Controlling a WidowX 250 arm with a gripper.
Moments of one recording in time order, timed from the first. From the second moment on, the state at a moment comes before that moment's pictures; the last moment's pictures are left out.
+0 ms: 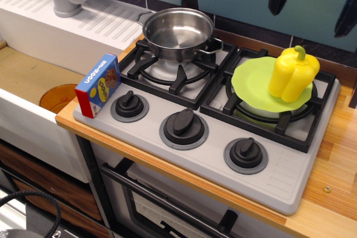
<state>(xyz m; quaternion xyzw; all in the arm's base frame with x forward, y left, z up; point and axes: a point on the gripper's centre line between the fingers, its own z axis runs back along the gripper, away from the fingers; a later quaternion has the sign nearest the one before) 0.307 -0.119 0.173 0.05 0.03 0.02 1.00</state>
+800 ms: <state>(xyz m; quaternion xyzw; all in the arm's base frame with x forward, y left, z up) 0.278 0.005 0.160 0.12 -0.06 0.00 0.99</state>
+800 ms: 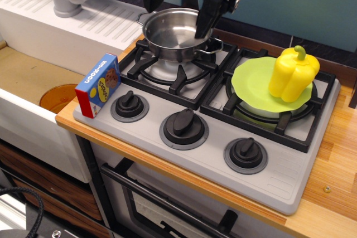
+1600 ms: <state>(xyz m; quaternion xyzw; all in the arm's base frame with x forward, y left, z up) 0.288 0.110 0.153 0.16 -0.09 0.00 0.98</state>
